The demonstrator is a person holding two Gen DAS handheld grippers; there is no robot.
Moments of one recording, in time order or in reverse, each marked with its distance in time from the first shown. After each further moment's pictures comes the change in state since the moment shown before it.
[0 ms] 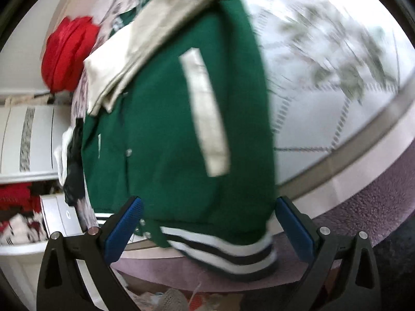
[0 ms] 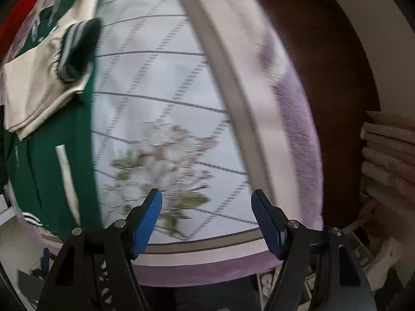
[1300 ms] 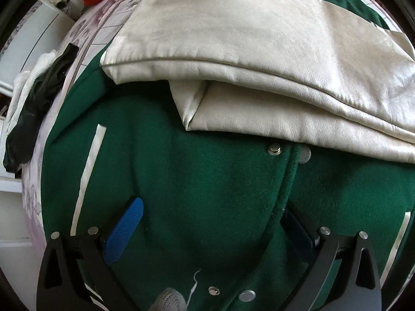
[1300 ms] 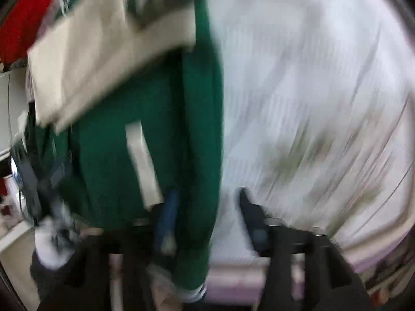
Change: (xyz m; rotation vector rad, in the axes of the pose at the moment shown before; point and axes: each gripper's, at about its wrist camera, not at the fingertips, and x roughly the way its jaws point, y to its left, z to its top) left arm 0.195 0.264 0.058 -0.573 0.019 -0.318; right arm 0.080 0.184 0.038 -0.001 -0.042 0.221
